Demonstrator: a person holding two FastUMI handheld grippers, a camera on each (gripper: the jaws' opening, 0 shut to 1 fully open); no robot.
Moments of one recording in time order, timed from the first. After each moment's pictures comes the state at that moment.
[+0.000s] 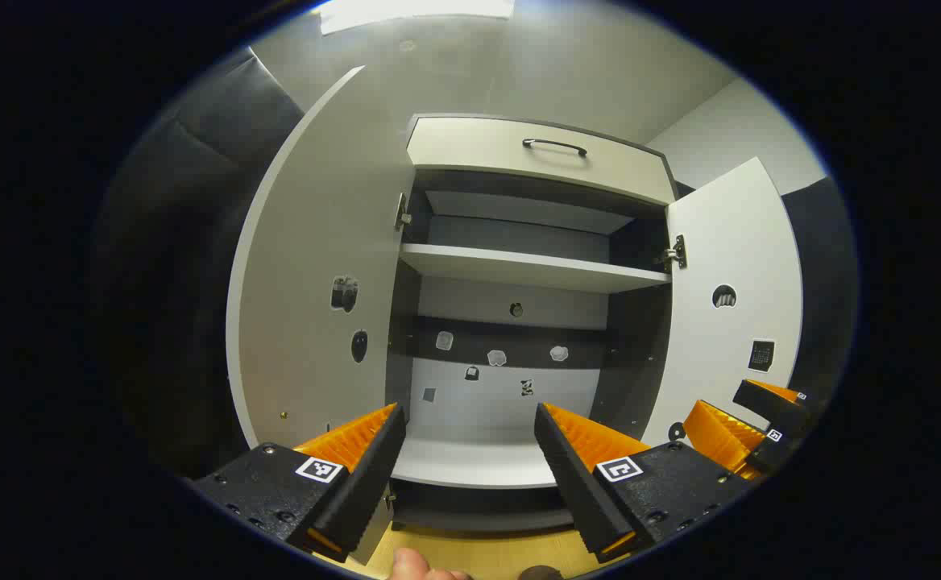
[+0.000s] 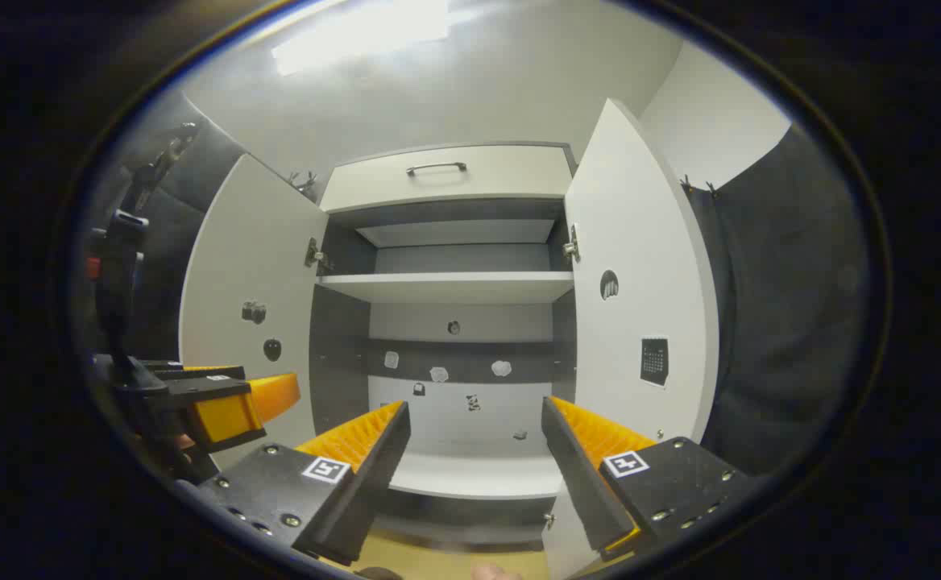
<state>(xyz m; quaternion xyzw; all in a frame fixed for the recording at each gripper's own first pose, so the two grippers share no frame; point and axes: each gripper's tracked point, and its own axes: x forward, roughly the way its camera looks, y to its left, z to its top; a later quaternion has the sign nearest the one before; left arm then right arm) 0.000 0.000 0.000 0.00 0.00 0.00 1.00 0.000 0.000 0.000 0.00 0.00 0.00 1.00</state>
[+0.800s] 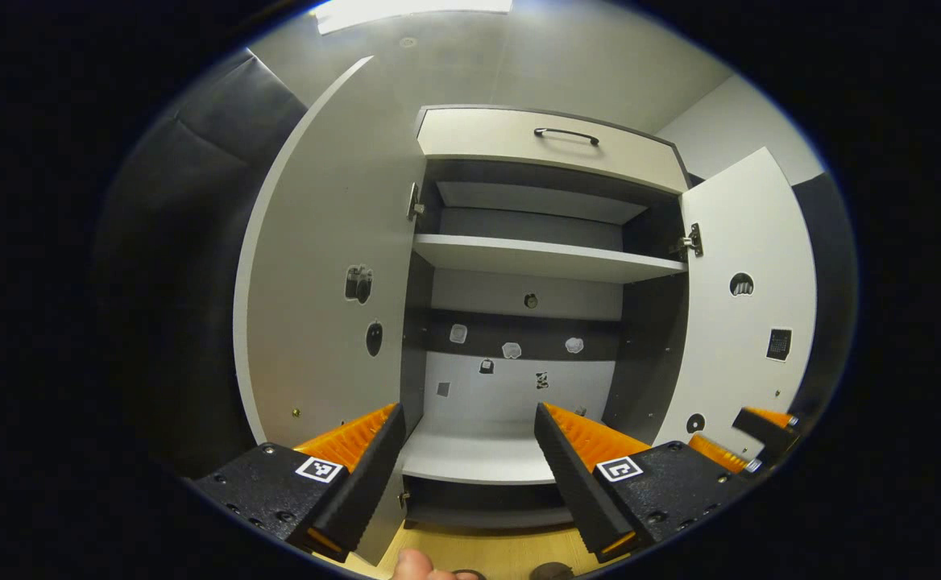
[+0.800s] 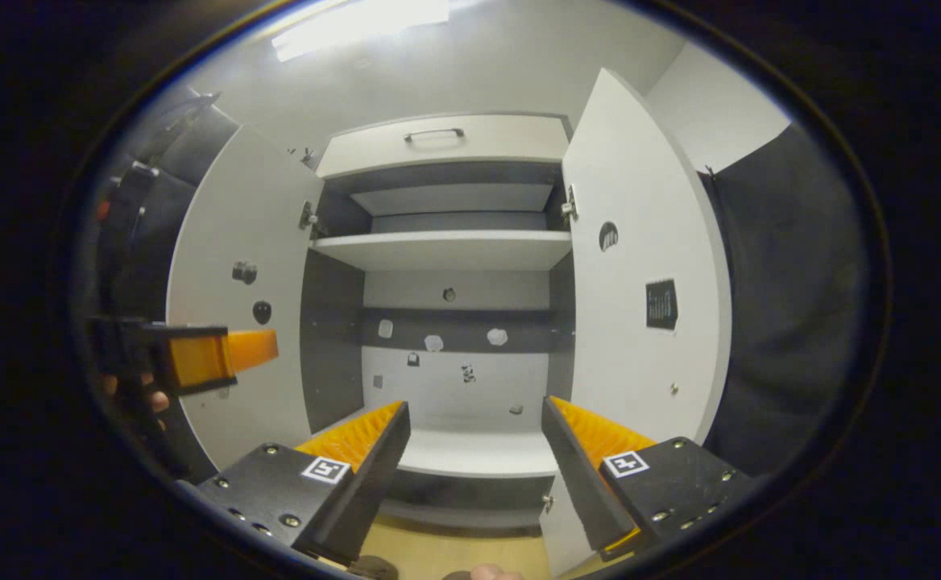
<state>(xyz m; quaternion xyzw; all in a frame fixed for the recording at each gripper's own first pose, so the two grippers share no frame) 0.003 0.013 -0.007 0.01 0.01 0.02 1.00 -0.003 -0.003 -0.076 -0.01 0.07 0.00 1.00</state>
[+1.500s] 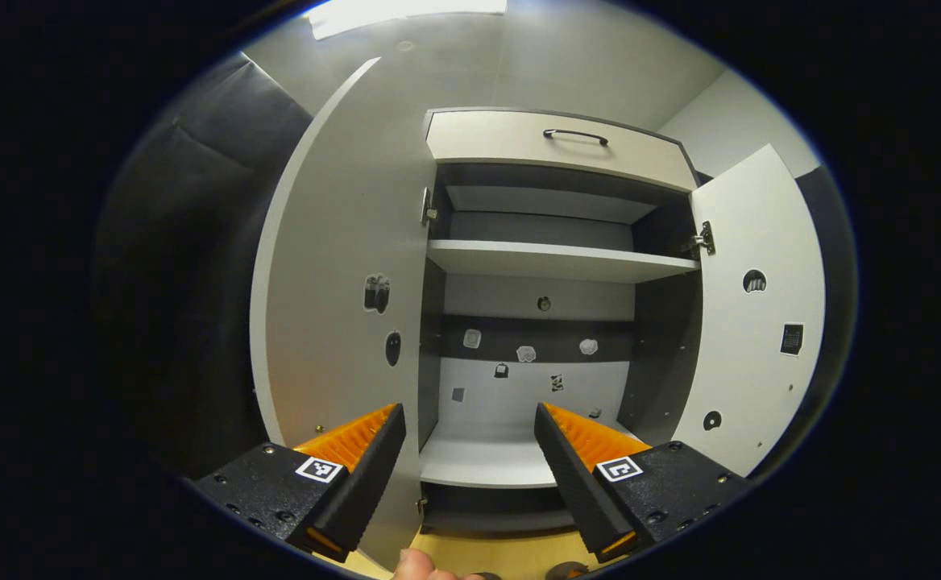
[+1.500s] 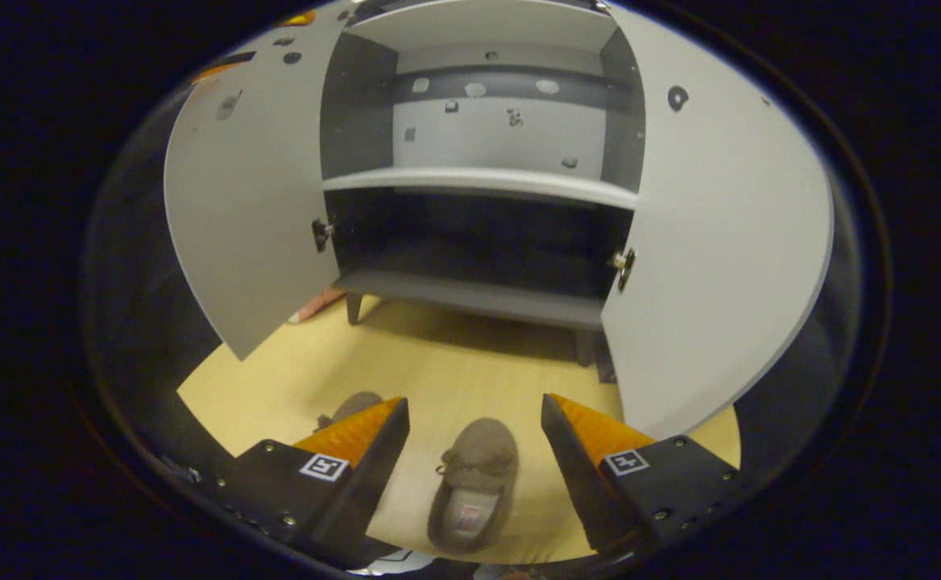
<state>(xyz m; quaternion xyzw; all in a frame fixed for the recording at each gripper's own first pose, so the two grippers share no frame) 0.004 0.031 -0.003 0.03 0.01 0.04 1.00 -0.129 0.015 -0.409 -0.03 0.42 0.07 0.90</state>
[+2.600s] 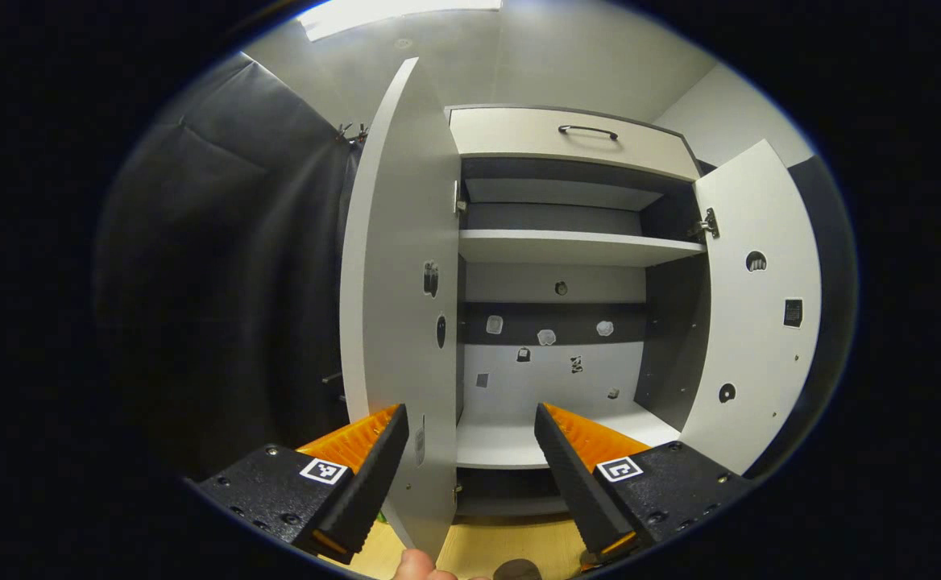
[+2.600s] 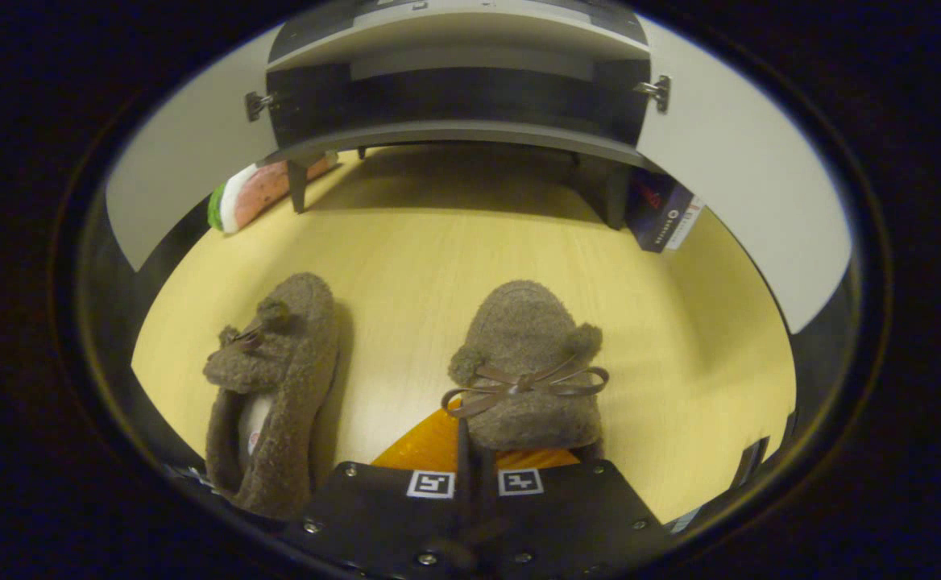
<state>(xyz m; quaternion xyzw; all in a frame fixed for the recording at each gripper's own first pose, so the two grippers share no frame) -0.019 0.058 -0.011 0.04 0.02 0.04 1.00 -0.169 0.012 -0.560 -0.03 0.54 -0.02 0.84</state>
